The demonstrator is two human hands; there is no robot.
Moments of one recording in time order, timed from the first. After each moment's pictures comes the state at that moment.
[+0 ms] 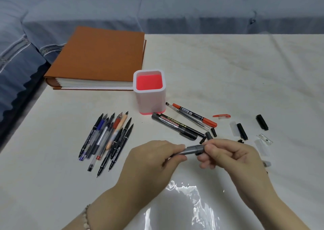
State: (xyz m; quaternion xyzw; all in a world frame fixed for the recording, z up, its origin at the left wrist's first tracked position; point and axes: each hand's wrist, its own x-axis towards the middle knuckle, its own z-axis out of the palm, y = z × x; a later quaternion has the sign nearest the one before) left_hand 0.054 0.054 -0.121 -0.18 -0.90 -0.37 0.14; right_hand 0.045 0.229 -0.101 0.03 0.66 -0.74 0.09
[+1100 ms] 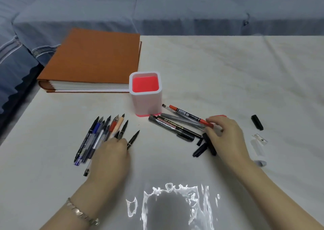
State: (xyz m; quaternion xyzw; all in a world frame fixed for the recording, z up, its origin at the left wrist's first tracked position) left_hand 0.030 -0.006 -0.165 0.07 -0.99 -0.10 -0.04; right_hand -0.020 0.247 -0.160 0.00 0.93 -0.36 -0.09
